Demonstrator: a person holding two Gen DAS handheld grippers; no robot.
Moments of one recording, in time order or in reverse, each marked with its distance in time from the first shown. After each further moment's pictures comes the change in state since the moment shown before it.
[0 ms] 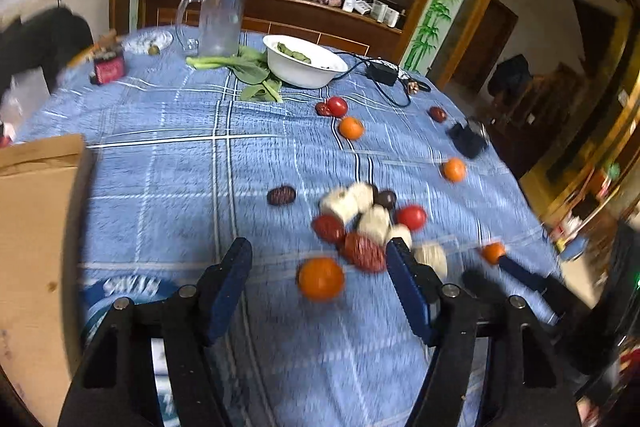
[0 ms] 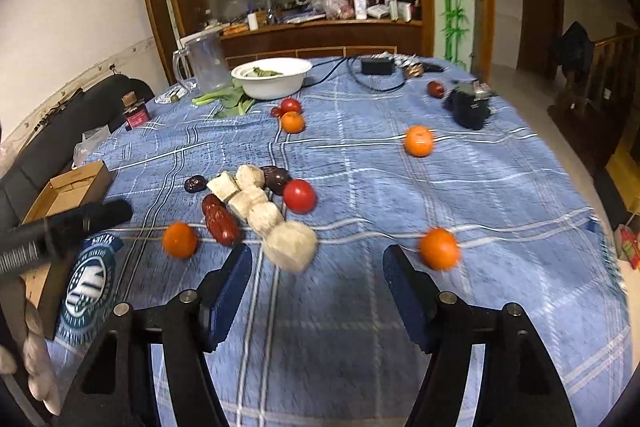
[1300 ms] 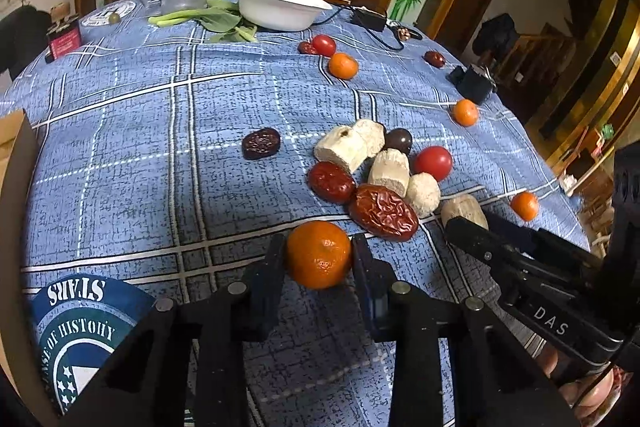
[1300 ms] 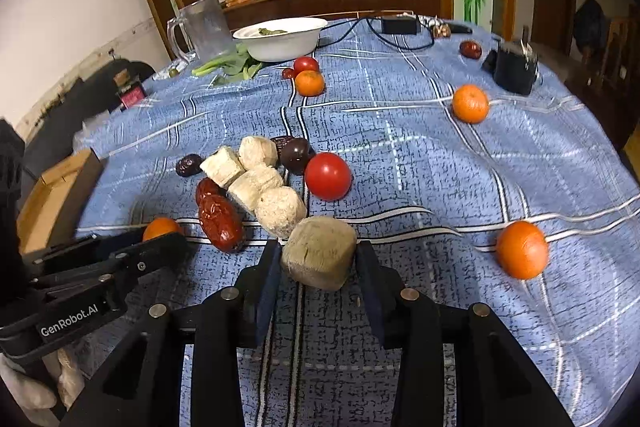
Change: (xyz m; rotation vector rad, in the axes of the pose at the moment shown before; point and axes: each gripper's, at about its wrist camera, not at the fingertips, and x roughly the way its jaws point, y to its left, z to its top) left arm 0.058 0.003 -0.026 0.096 0.118 -0.032; right arm 0.049 0.004 -0.001 0.045 0.087 0.058
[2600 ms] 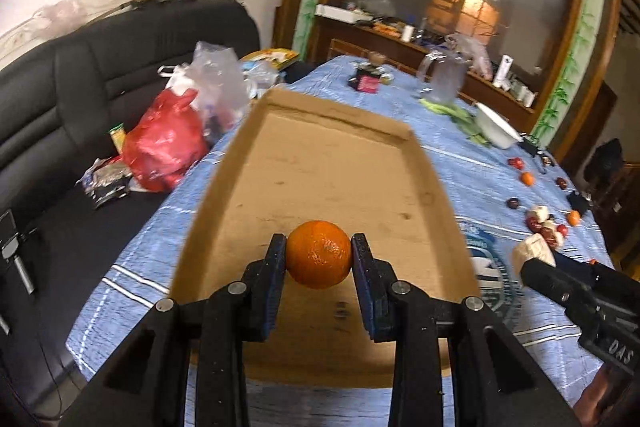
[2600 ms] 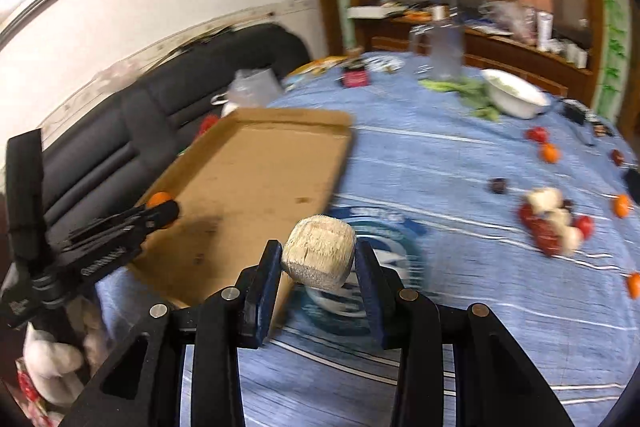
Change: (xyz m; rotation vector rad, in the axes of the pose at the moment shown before) left arm -0.227 0.189 -0.135 -0.366 -0.299 0.420; right arm -0.058 0.264 -0.056 -0.380 0.001 0.327
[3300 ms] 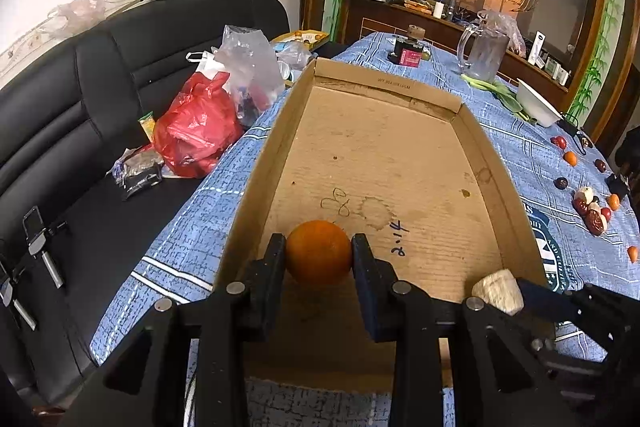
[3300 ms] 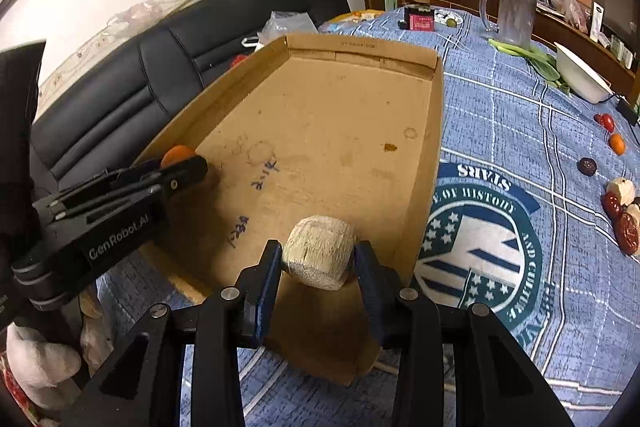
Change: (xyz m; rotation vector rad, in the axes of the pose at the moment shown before) left arm 0.018 0.014 -0.006 0.024 0.065 0.124; right arm 0.065 0.047 -0.019 -0.083 0.161 0.023
